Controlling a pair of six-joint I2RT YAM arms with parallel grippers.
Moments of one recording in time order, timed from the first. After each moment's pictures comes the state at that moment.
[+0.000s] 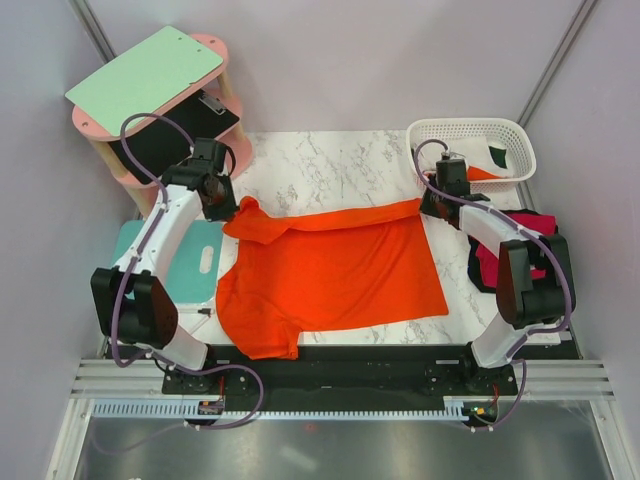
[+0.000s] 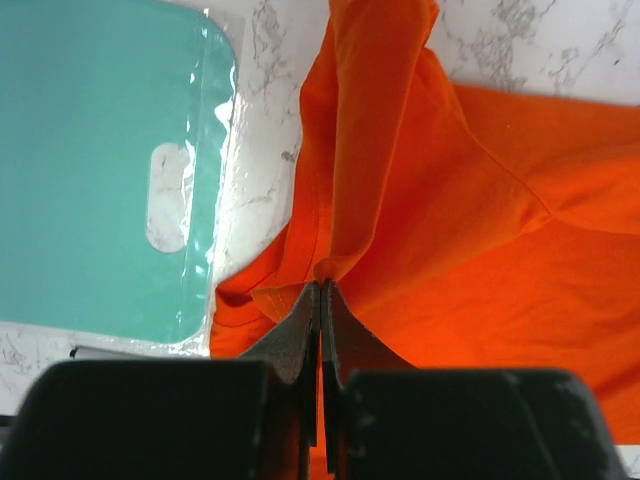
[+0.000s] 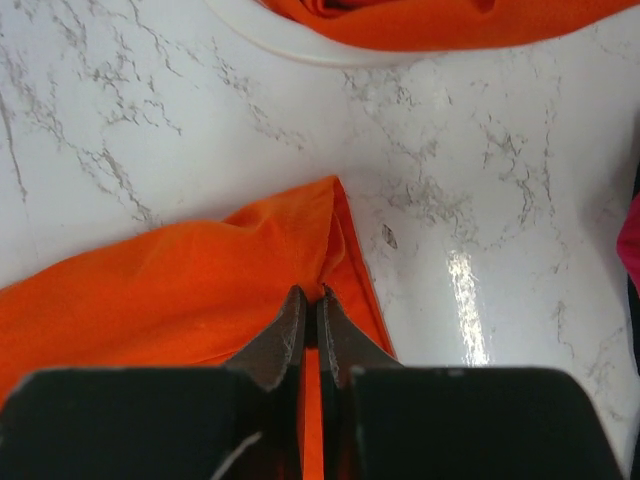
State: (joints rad) left arm -0.16 1.56 1.44 -0.93 -0.13 -0.37; right arm 0.14 1.68 1.09 -0.15 0.08 0.42
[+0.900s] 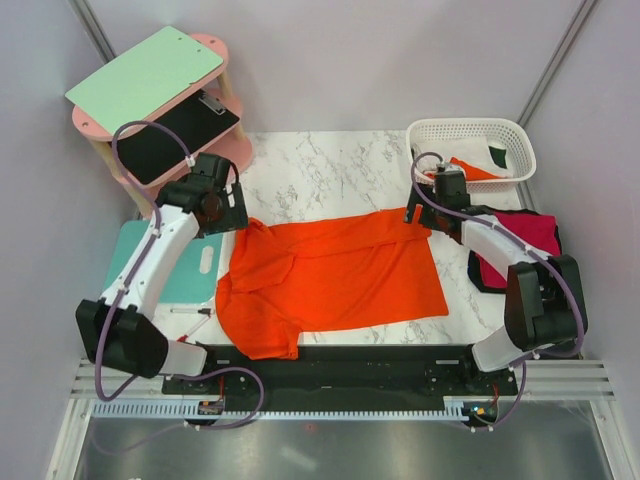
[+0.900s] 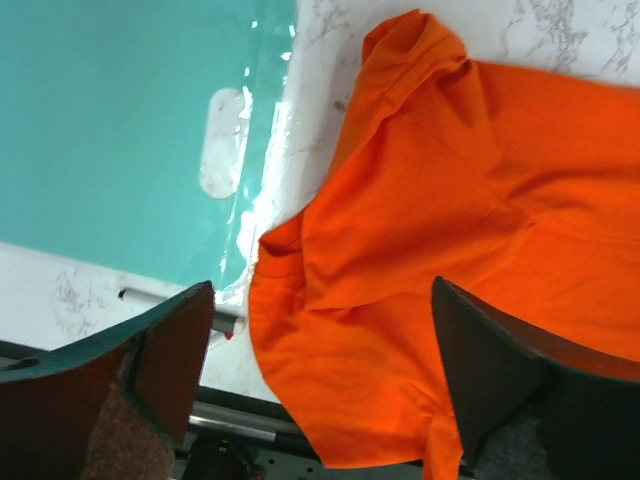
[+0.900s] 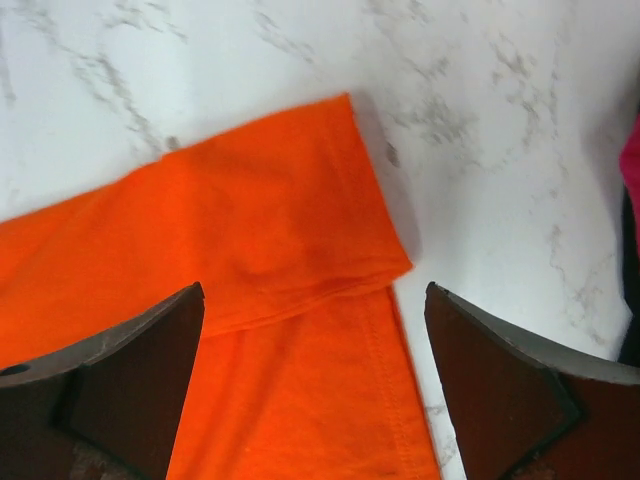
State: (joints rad) left arm -0.24 1.37 1.32 -1.02 -0.29 -0.41; right arm 0.18 1.55 0.97 -0.21 0.08 0.38
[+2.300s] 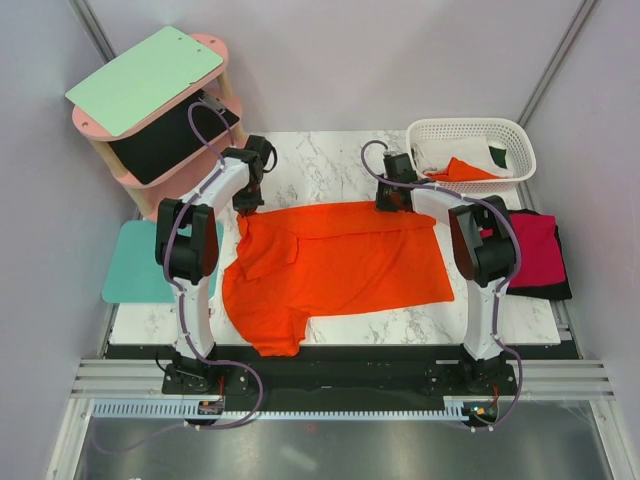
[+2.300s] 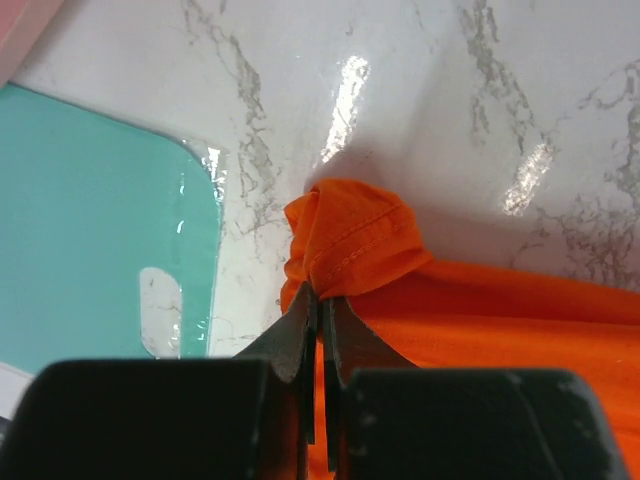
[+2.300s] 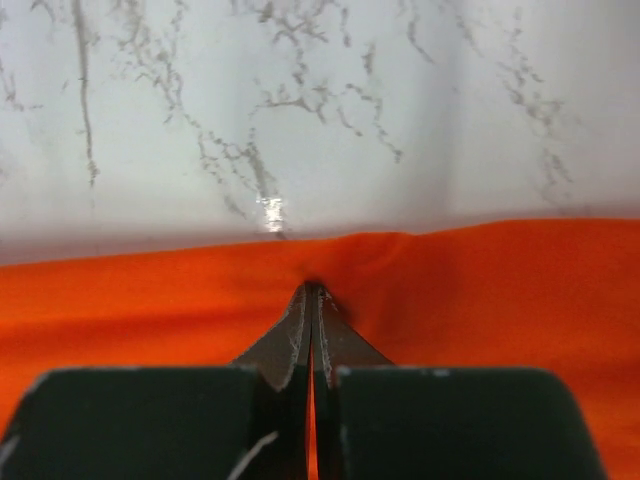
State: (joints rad) left arm -0.25 2.11 1.75 -0.95 -0.39 -0.40; right arm 0.33 2.10 1.43 -0.19 0.02 0.36
